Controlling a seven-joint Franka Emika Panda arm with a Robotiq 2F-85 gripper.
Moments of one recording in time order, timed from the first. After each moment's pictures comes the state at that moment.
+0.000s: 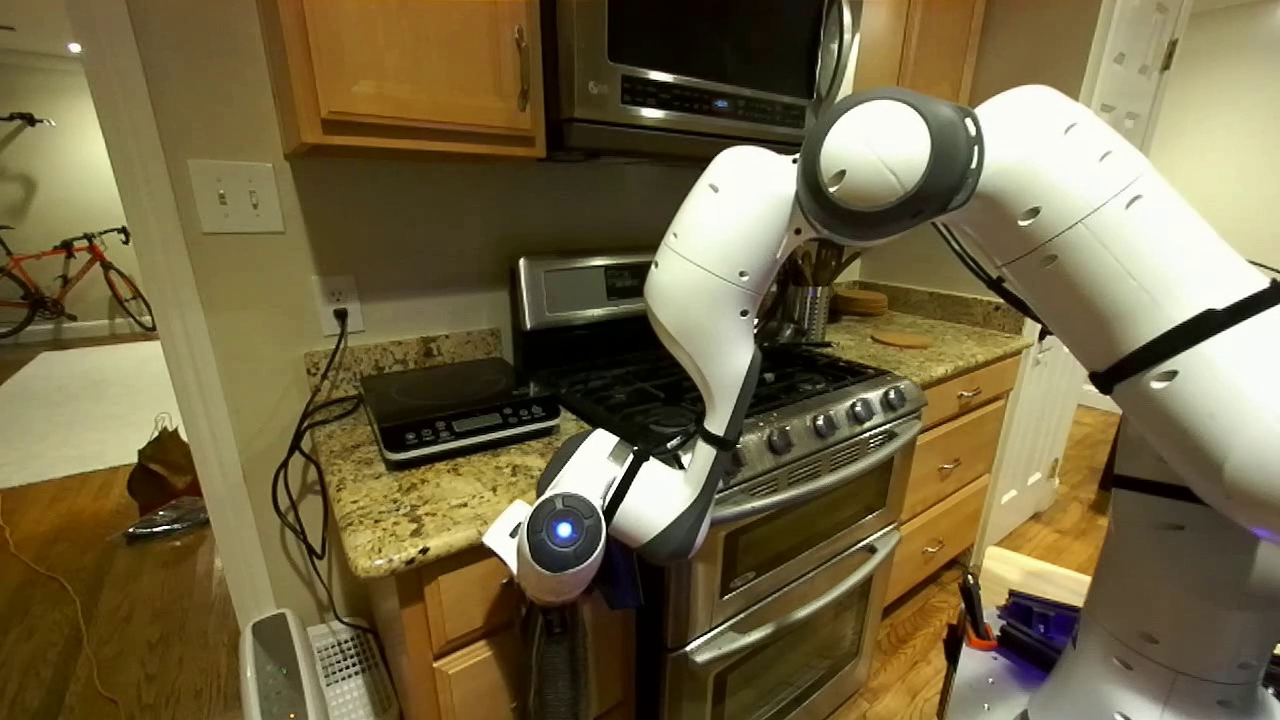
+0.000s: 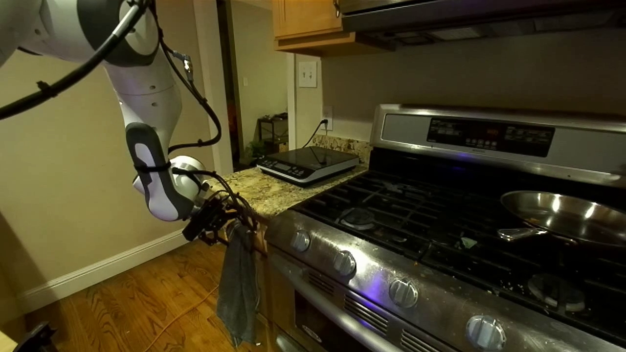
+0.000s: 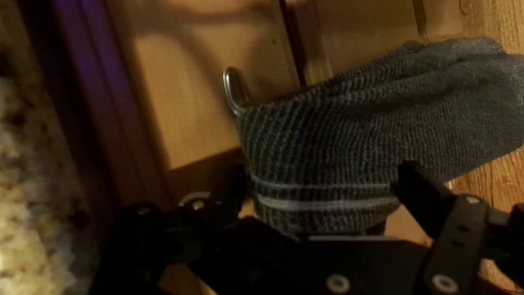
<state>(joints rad) 0.14 0.78 0.18 -1.92 -1.73 2.47 0.91</state>
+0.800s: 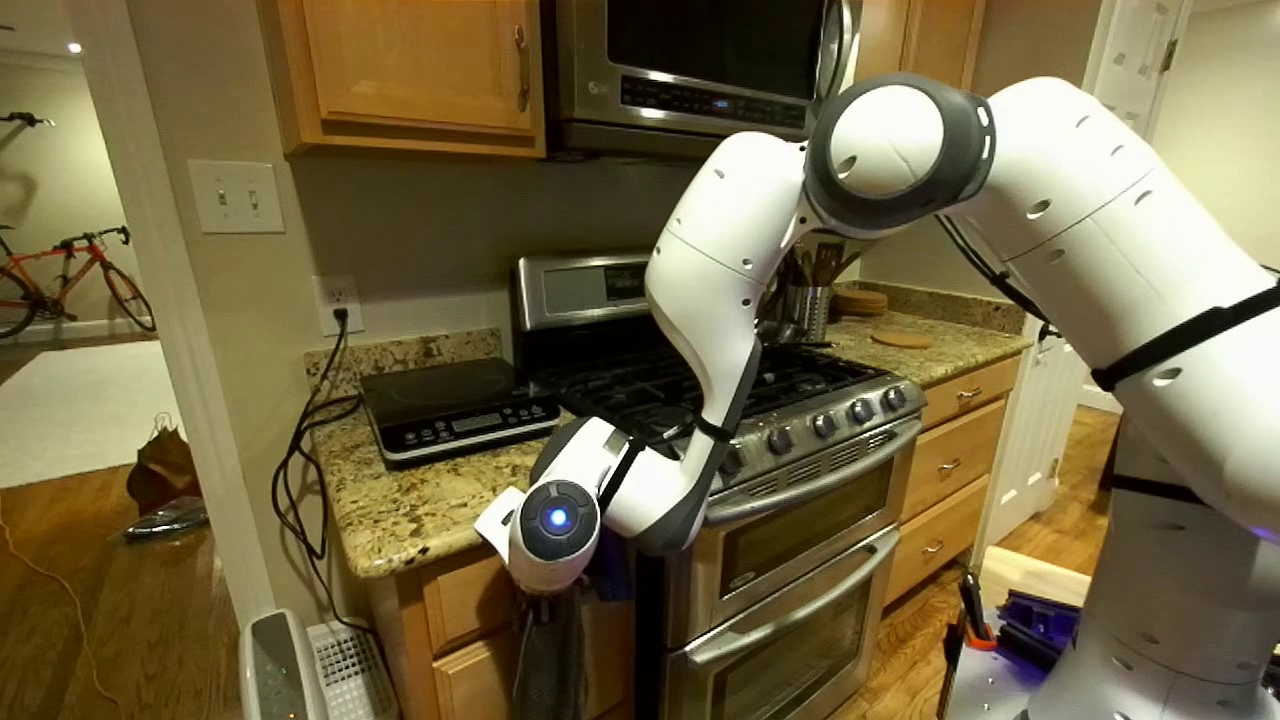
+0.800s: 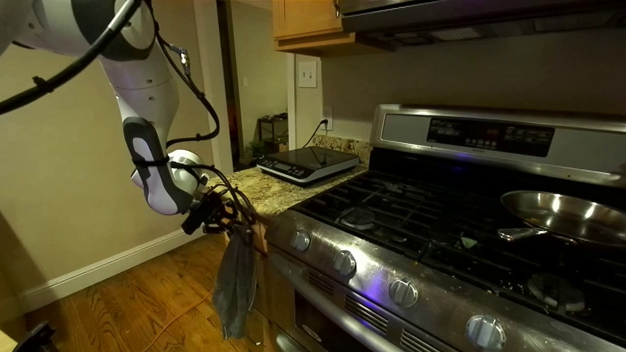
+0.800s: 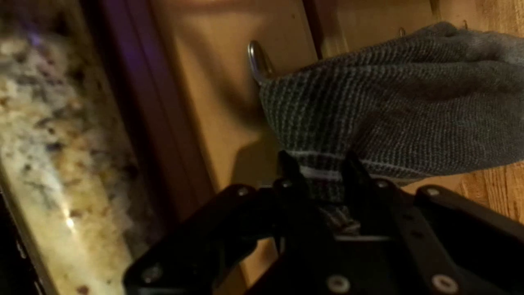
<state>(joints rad) 0.14 0.76 0.19 -1.92 -1.73 2.47 0.92</state>
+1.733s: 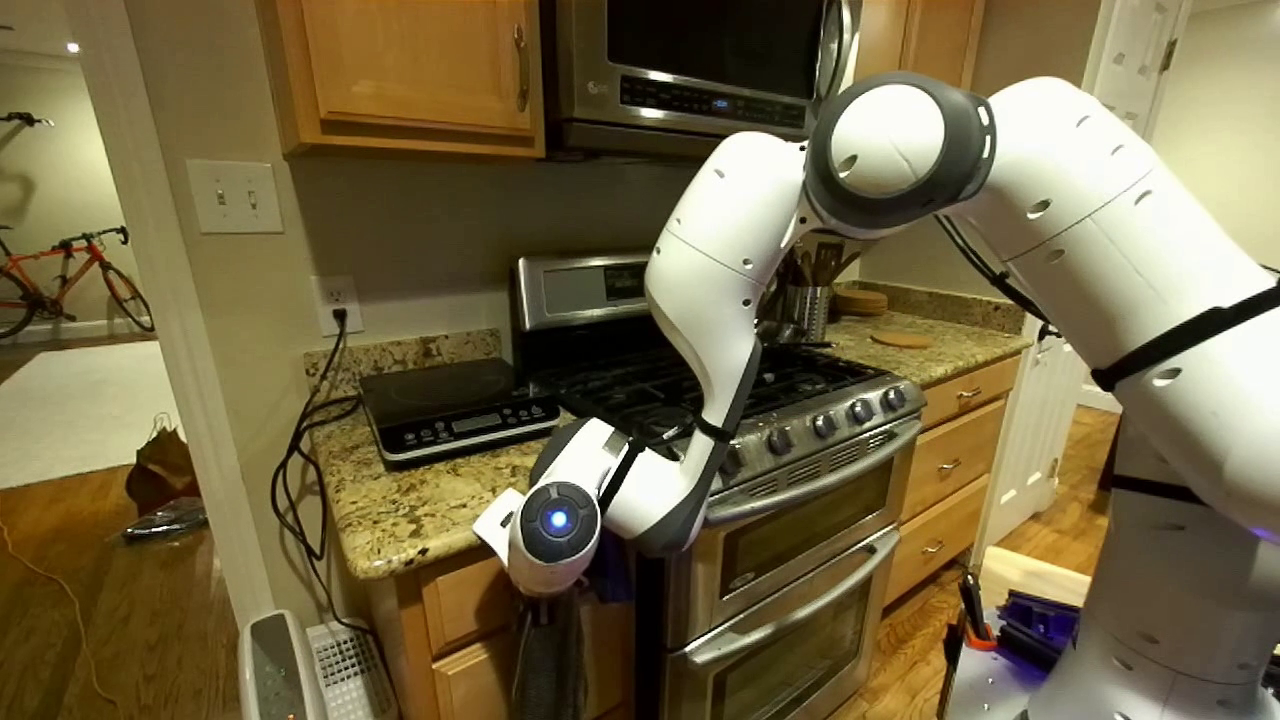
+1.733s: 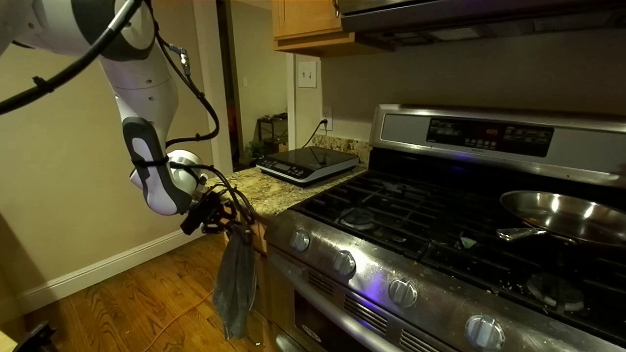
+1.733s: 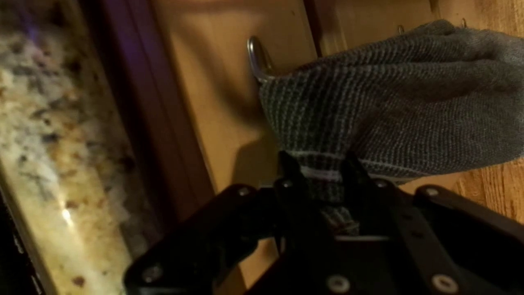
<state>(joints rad) 0.14 0.76 0.20 -1.92 -1.74 2.47 0.92</state>
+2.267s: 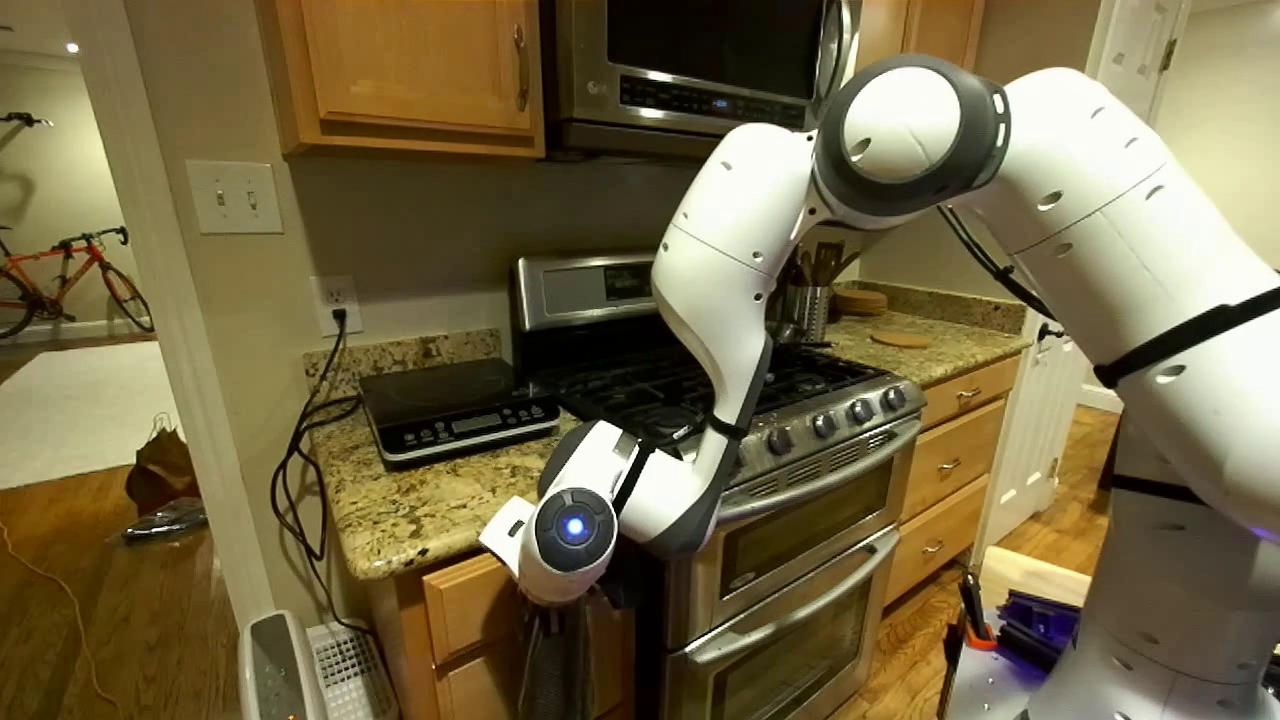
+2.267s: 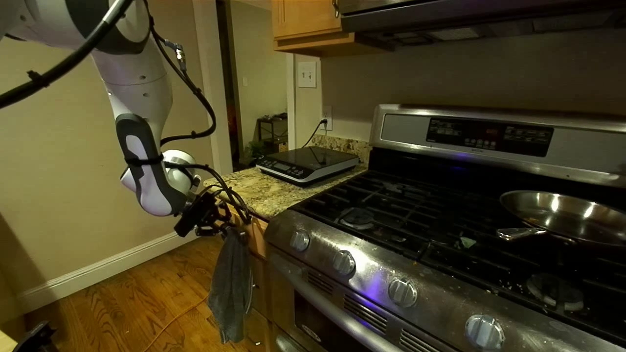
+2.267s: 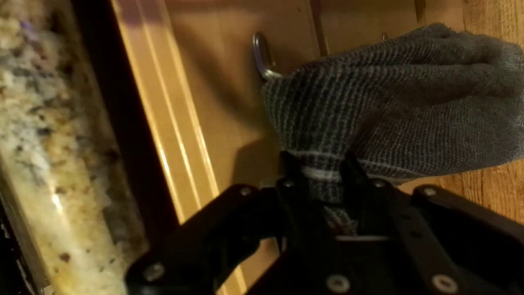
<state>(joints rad) 0.14 0.72 0.21 -1.99 -1.77 2.47 0.92</state>
